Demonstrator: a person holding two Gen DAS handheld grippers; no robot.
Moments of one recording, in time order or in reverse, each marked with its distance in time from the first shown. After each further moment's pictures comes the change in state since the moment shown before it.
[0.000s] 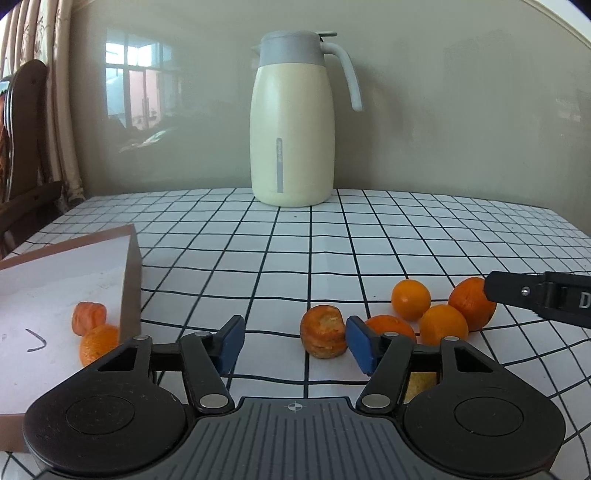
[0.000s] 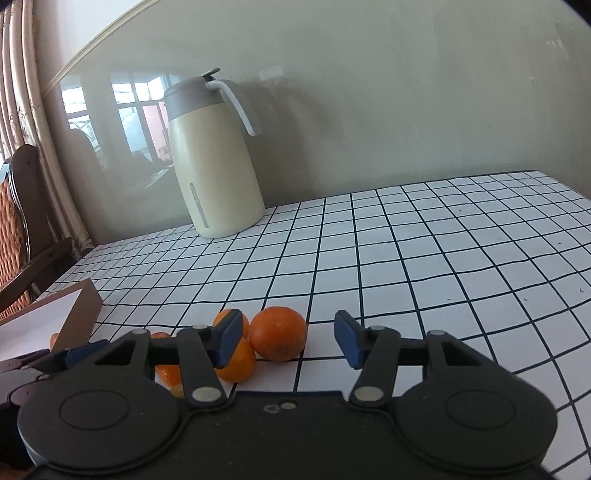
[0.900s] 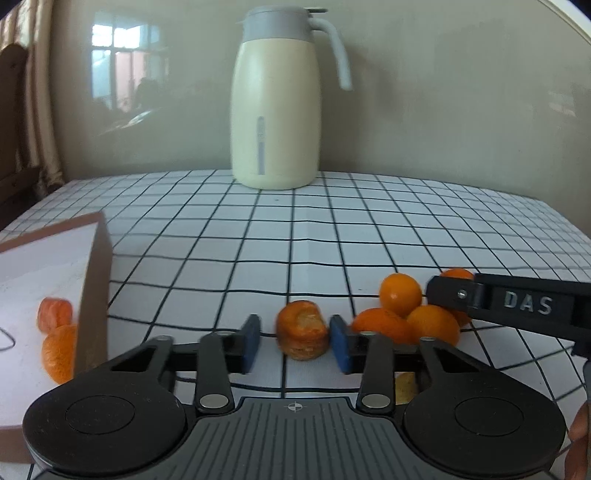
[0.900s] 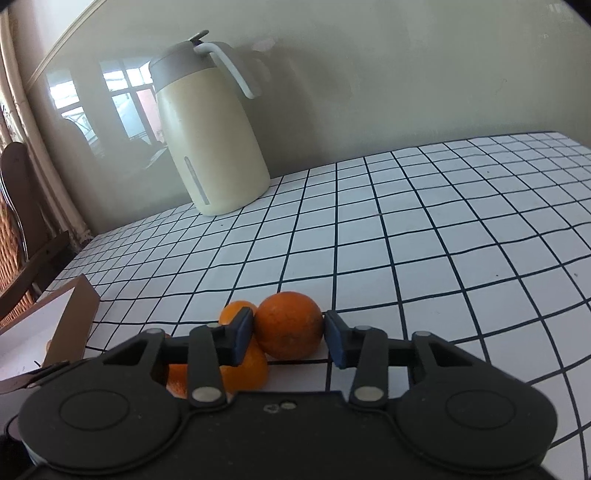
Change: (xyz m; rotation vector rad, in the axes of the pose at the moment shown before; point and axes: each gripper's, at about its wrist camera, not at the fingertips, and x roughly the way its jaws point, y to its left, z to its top) left arm 0.019 -0.011 0.004 0.017 0.057 -0.052; right arm 0.039 0.008 0.002 0.060 0.094 0.032
